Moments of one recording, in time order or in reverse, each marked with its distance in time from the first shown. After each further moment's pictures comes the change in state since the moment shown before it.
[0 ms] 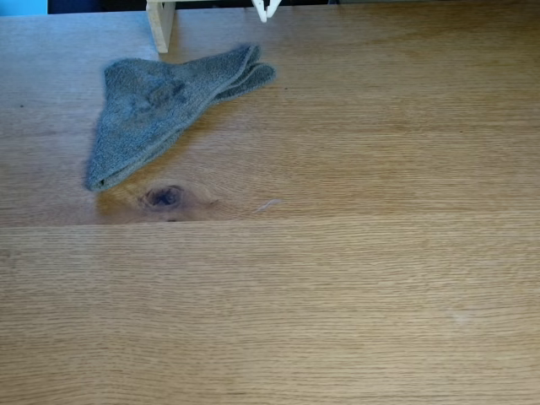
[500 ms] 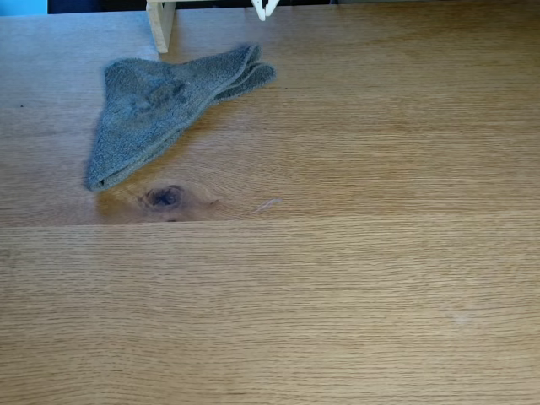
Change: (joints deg) arm 0.6 2.9 0.0 0.2 1.3
